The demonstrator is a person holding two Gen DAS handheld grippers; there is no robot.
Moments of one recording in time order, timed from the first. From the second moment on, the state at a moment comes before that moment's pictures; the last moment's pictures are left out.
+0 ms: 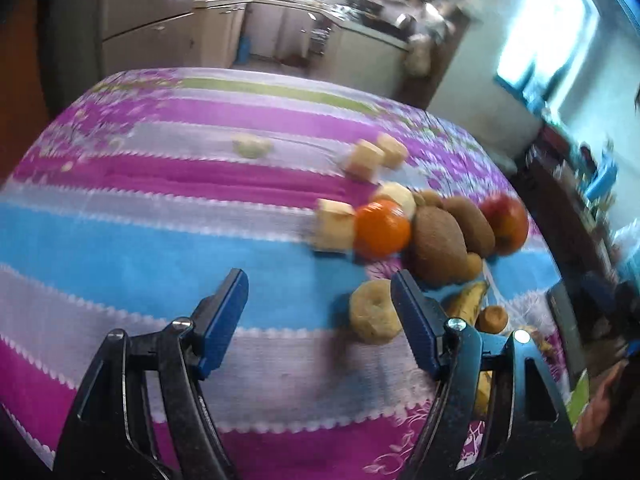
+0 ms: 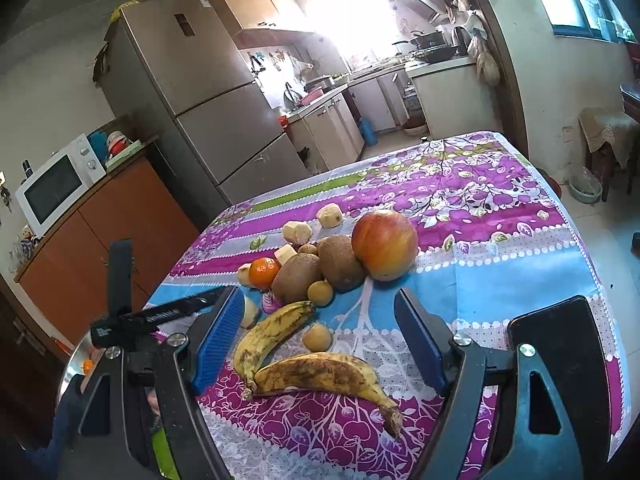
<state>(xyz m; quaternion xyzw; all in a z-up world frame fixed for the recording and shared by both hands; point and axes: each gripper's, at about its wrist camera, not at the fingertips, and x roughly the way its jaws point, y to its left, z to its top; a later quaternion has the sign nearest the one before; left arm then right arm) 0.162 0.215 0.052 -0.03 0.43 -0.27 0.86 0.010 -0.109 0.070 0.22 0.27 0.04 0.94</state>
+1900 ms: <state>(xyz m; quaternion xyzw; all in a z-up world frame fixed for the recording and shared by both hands) 0.148 0.166 0.040 0.05 0.44 -0.32 0.84 0.125 -0.036 0.022 -0.07 0.54 0.13 0.83</state>
